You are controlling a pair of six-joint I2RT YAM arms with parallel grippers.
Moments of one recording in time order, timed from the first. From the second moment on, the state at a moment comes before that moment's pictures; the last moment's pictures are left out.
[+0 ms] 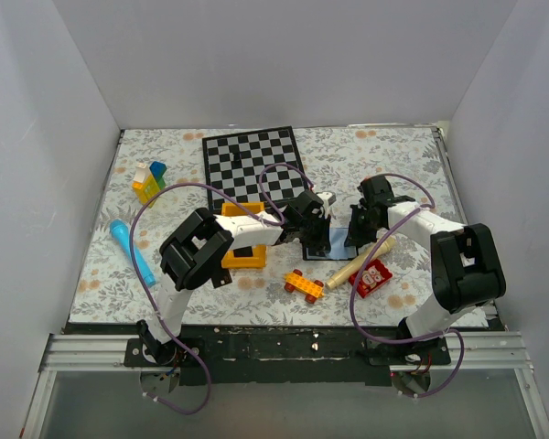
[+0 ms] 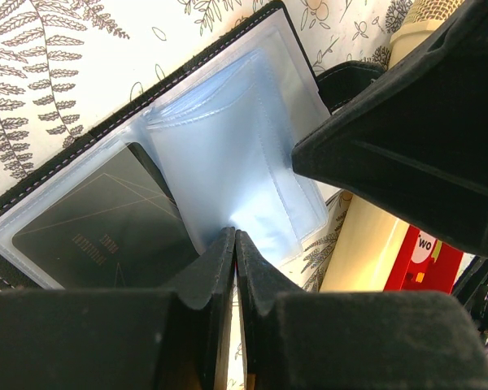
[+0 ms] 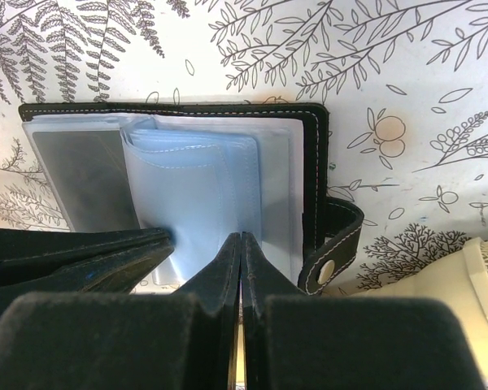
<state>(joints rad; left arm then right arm) -0.89 2.10 1.37 -0.06 0.24 -0.51 0.29 1.60 0.92 -0.48 -0.19 0.44</state>
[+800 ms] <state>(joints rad) -0.89 2.09 1.37 -0.07 0.24 -0.51 0.32 1.64 0.94 -0.48 -0.20 0.45</state>
